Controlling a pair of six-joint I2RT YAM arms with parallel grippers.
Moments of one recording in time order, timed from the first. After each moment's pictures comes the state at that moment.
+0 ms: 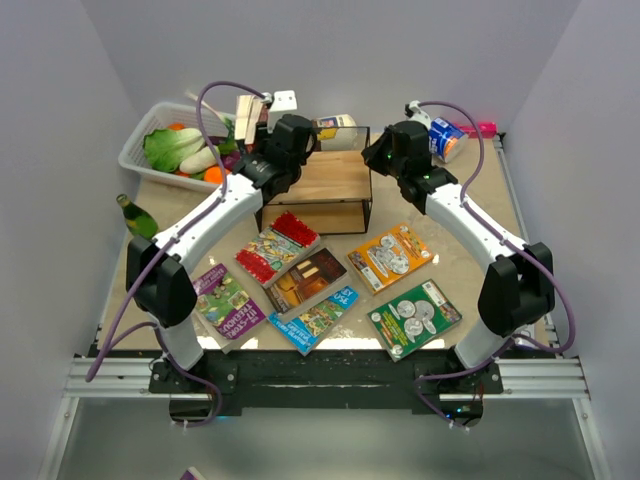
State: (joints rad) left arm -0.60 1.77 1.70 -0.43 -0.71 -0.35; right arm 0.40 1.65 1.41 -0.13 0.14 0.72
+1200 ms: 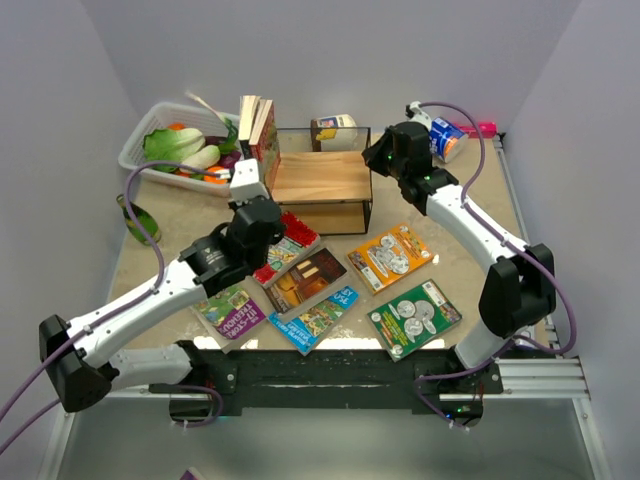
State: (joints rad) left arm -0.86 1.16 1.10 -0.34 -0.81 -0.55; right arm 0.40 1.65 1.40 -0.13 0.14 0.72
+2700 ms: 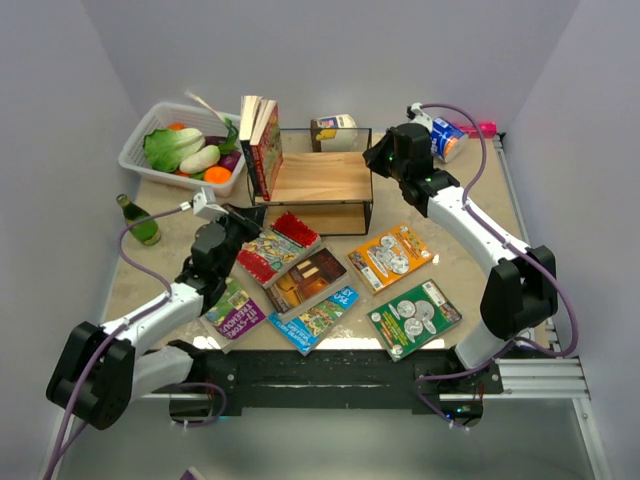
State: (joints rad) left arm -0.43 1.11 0.45 0.60 -0.21 -0.88; right arm 0.40 1.63 1.38 -0.12 0.14 0.72
